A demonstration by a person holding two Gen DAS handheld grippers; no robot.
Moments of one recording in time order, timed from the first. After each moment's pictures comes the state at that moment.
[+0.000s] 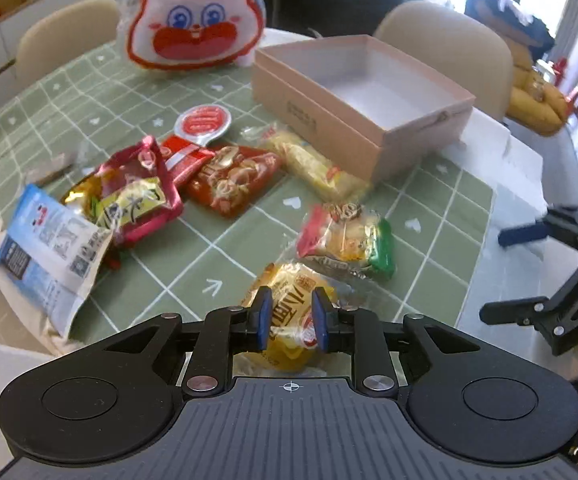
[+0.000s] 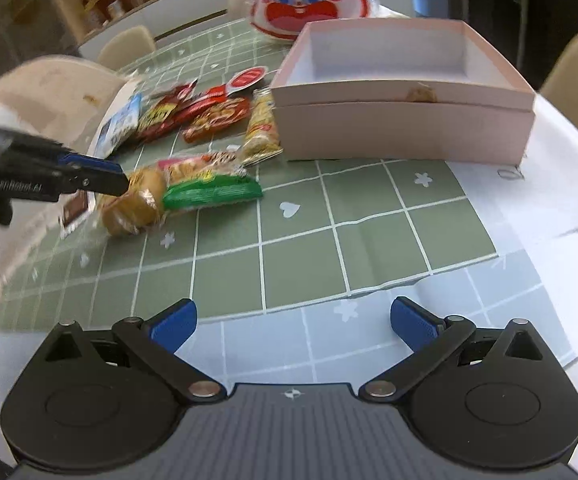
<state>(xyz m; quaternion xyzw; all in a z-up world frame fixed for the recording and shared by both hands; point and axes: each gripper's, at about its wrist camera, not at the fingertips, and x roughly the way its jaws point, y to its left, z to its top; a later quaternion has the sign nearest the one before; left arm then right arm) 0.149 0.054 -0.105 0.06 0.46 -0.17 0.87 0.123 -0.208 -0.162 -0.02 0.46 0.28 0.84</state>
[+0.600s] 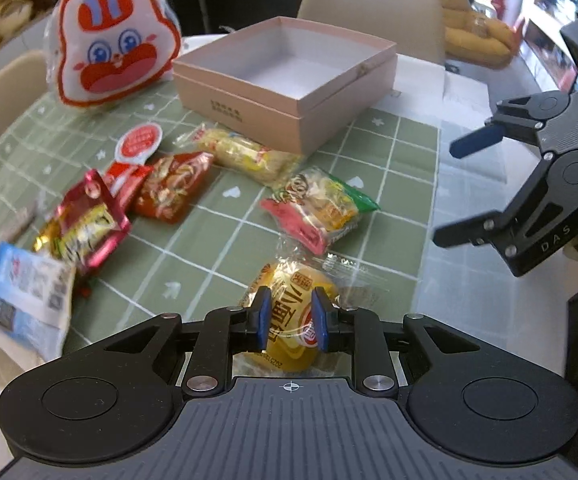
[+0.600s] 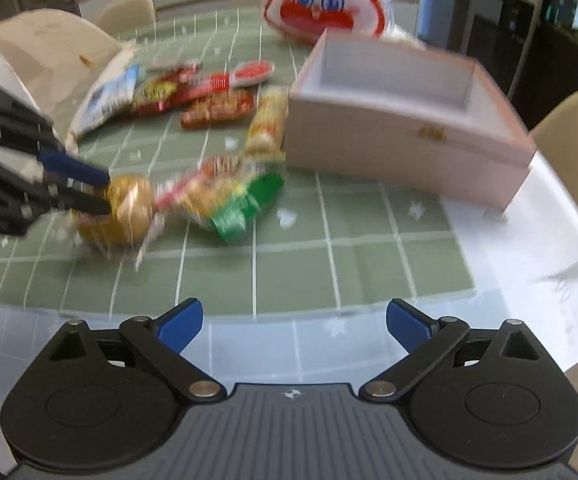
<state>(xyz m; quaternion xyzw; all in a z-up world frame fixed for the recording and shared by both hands) 0.126 0.024 -0.107 0.14 0.46 -0.23 0.85 0.119 -0.192 -0.138 -0.08 0.43 0.26 0.86</state>
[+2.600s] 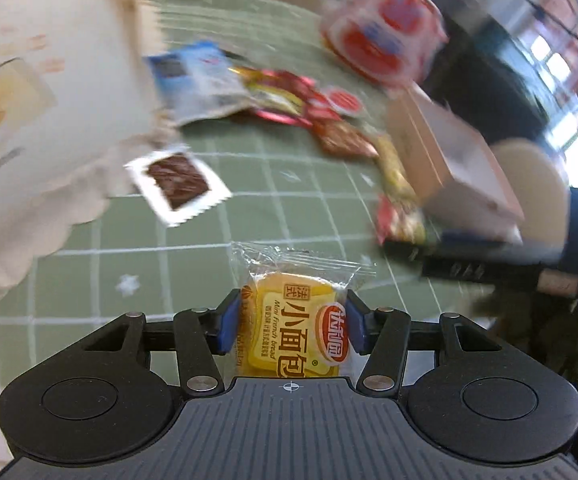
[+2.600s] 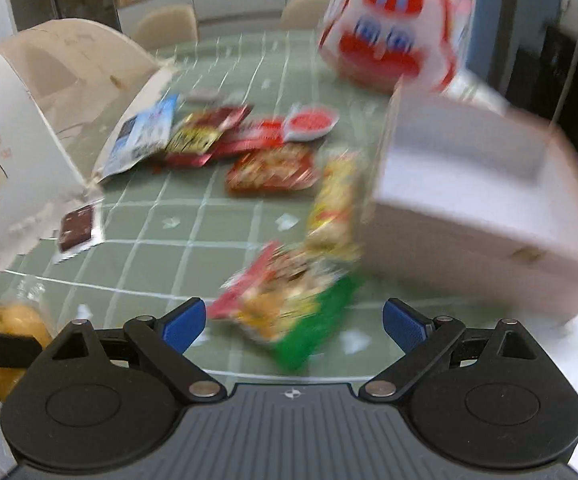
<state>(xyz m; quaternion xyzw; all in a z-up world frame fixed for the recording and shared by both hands) 0.018 0.088 -0.100 -0.24 0.43 0.06 0.87 0.169 -0.116 -0.145 -0.06 0.47 0.33 0.82</state>
